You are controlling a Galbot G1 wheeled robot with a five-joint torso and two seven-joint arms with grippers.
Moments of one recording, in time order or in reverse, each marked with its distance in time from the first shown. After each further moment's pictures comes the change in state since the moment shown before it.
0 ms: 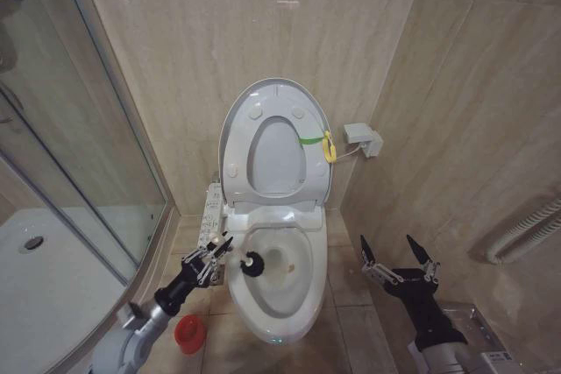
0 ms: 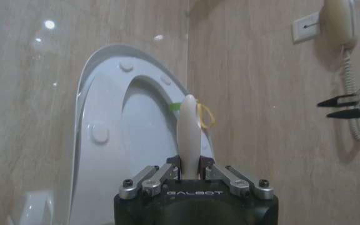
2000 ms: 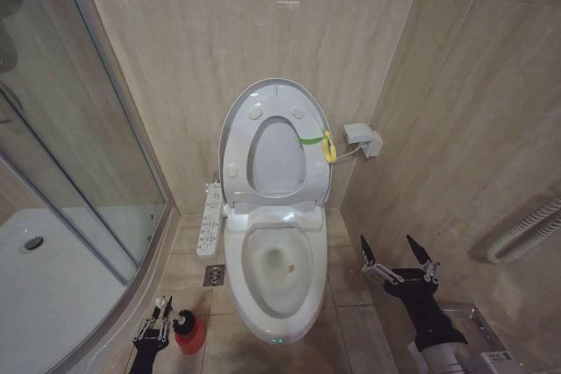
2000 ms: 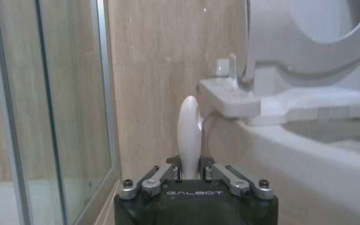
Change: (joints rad) left arm 0.212 -0.267 -0.251 0.340 0.368 -0.234 -0.473; right arm 0.000 0.000 0.000 0.000 0.000 0.000 0.000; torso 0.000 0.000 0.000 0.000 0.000
